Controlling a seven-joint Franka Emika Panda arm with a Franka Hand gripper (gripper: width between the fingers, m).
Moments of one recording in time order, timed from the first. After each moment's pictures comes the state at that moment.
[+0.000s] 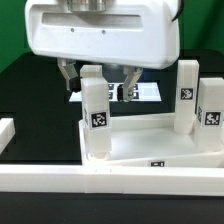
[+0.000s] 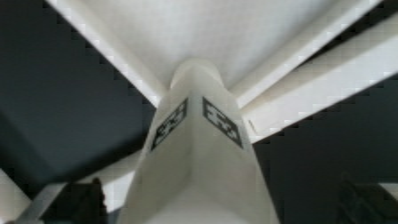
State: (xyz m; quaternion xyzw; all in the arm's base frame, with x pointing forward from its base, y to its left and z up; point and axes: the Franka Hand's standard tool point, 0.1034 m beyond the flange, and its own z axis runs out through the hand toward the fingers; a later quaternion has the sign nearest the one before) arm 0.652 -0.057 0.123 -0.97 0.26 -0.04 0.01
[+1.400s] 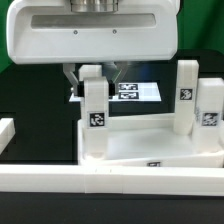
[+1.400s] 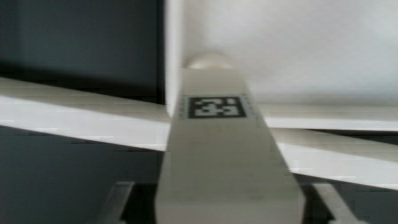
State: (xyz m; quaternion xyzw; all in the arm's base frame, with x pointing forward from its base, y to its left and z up) arm 0.651 -0.062 0.123 -1.00 -0.06 -0.04 -0.01
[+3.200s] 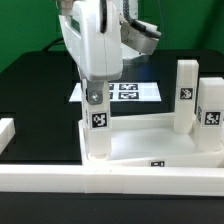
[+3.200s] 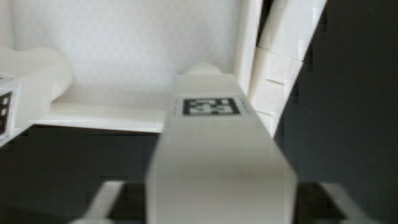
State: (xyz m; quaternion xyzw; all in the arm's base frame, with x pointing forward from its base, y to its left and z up) arm 0.648 -0.068 0.119 -0.79 0.61 -0.02 0.03
